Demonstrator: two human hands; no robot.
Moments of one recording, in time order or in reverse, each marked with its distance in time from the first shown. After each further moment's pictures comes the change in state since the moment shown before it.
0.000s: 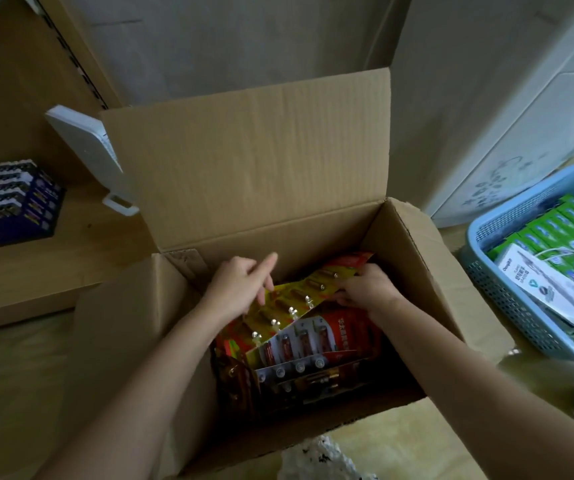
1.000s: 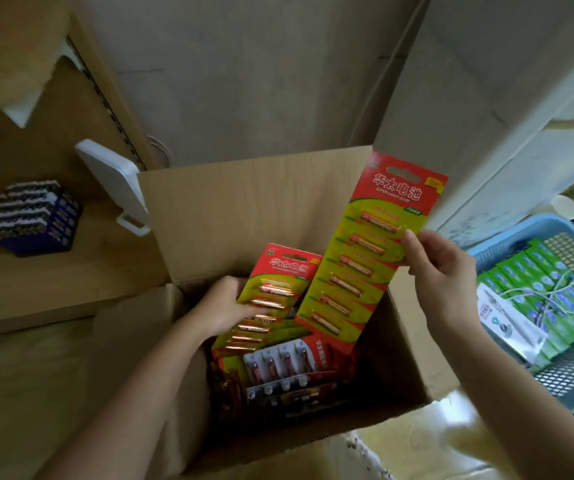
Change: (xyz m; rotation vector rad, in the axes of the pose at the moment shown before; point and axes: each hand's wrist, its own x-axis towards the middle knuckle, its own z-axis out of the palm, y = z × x) left_hand -0.004 0.014 -0.033 -0.210 -0.159 0.014; right_hand -0.085 -0.074 -0.085 0.134 0.342 -0.776
